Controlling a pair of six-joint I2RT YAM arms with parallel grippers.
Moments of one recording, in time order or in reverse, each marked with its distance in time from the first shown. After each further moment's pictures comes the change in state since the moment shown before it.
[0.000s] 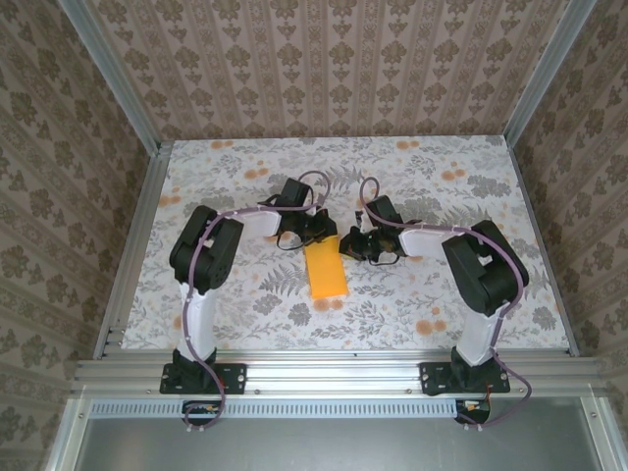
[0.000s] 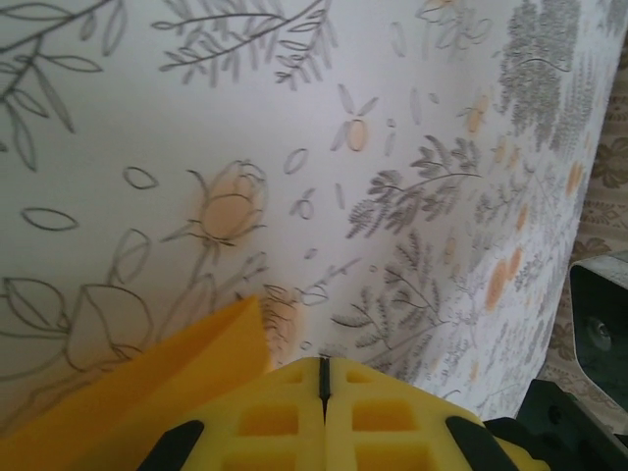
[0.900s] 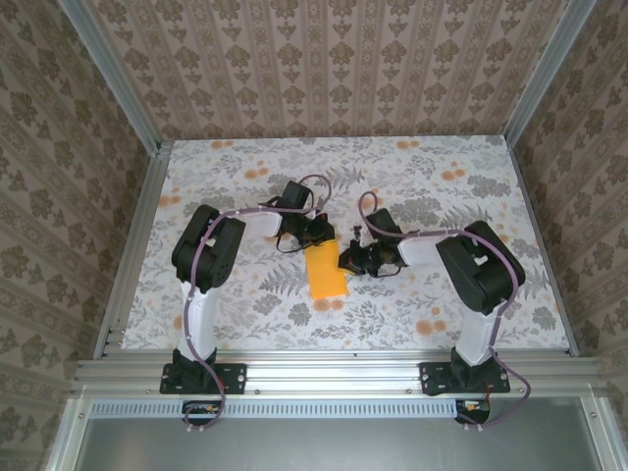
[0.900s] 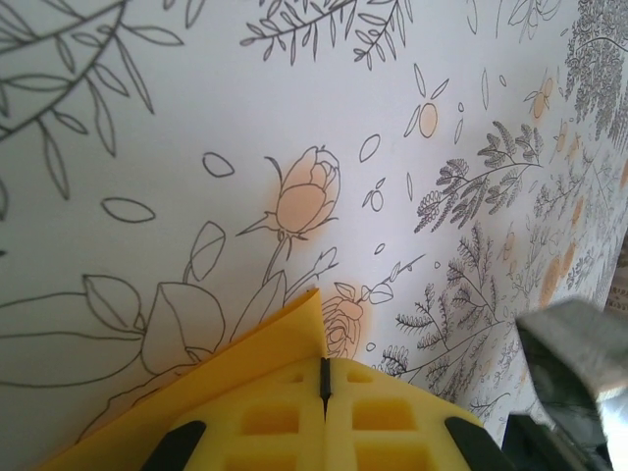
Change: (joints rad) left arm 0.003 0.015 -0.004 -0.033 -0.042 0.063; right arm 0.031 -0.011 -0.126 0.061 -0.097 0.043
